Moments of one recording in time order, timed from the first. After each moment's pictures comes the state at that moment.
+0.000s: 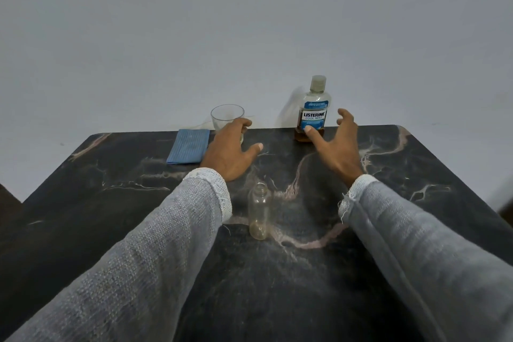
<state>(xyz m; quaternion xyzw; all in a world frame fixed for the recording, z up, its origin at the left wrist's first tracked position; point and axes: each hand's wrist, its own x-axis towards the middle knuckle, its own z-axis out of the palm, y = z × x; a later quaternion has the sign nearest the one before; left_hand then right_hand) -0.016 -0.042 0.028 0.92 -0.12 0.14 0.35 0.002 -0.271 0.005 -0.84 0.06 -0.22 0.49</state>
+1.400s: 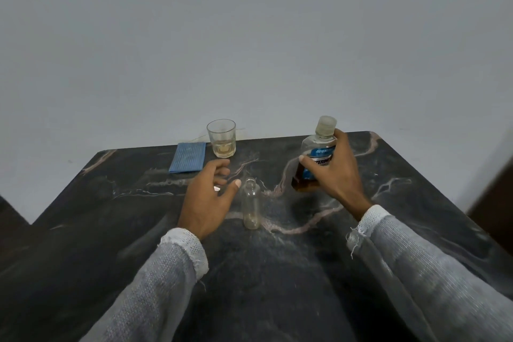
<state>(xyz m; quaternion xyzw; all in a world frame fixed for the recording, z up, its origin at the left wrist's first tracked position) -0.127 -0.021 0.023 0.86 -0.09 0.15 0.48 -0.098 -0.278 0.027 -0.84 0.01 -0.25 0.48</state>
